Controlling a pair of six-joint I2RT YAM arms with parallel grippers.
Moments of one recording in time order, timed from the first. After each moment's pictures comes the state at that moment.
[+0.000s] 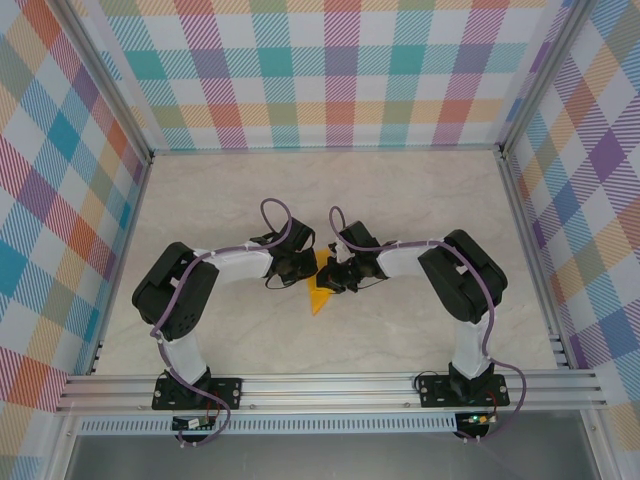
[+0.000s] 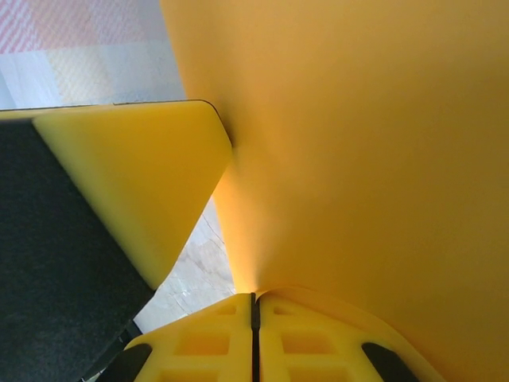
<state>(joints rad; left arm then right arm) -0.63 1.79 0.99 -0.27 0.09 -0.89 0.67 1.92 0.98 -0.06 -0.68 0.86</state>
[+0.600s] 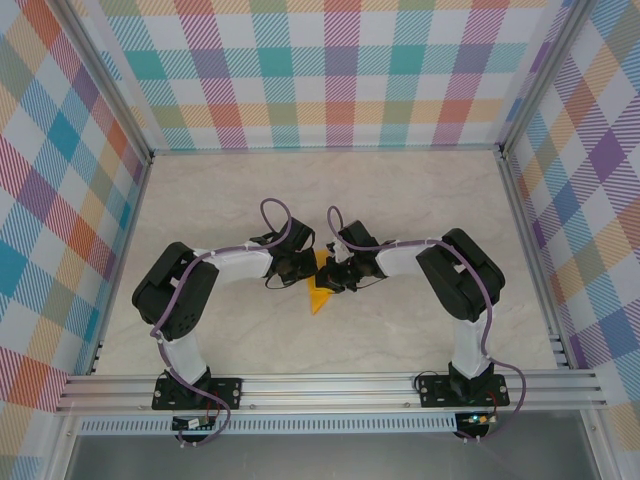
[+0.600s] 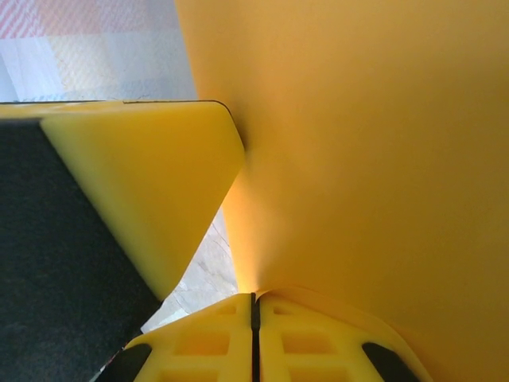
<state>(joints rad) -0.63 1.79 0.99 -0.27 0.09 -0.89 0.67 1.94 0.99 -0.06 -0.70 0.82</state>
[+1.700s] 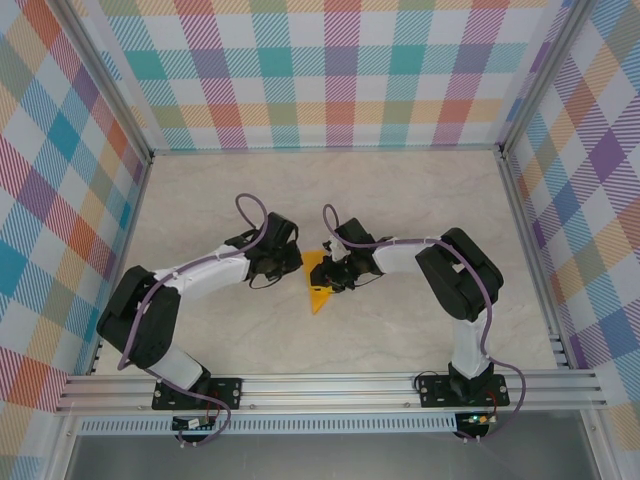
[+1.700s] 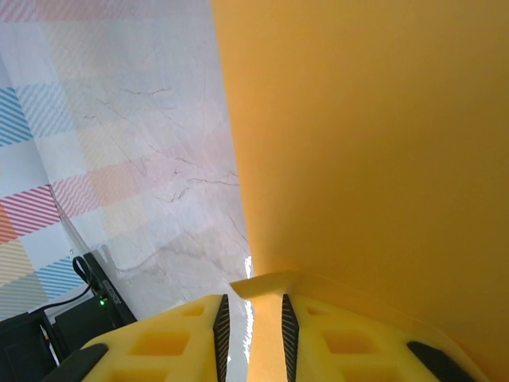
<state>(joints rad) -0.59 1.55 0.93 -0.39 0.00 -0.91 0.67 1.95 1.04 -0.13 -0.70 0.78</state>
